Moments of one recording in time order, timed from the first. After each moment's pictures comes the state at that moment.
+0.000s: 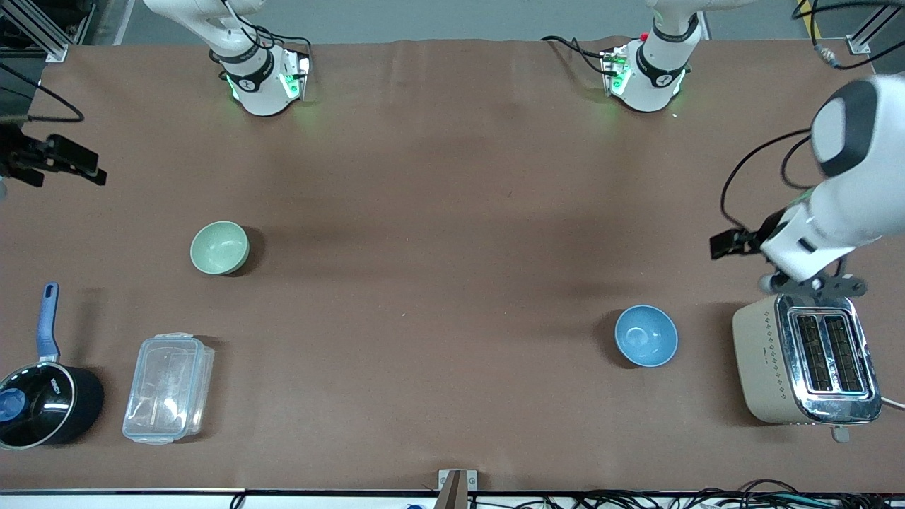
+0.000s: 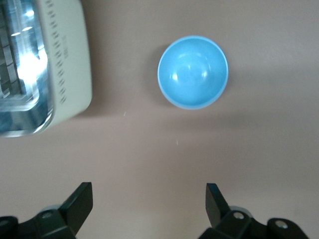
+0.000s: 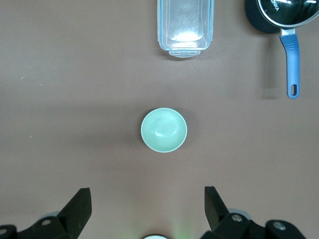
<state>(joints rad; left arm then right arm) 0.03 0.25 -0.14 -1.68 0.03 1.87 -0.04 0.02 0.03 -0.08 -1.54 0.02 1.49 -0.06</state>
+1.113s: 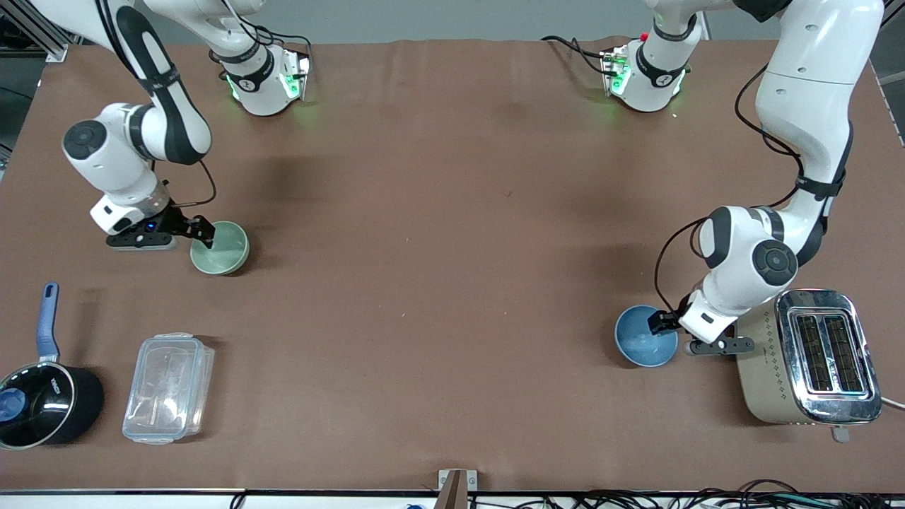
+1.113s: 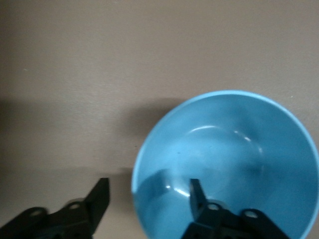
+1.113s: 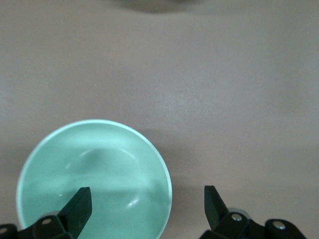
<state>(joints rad) 0.04 0.62 -0.15 -1.83 0.07 2.57 -0.19 0.02 0.13 -0.18 -2.58 -0.04 2.88 -0.17</state>
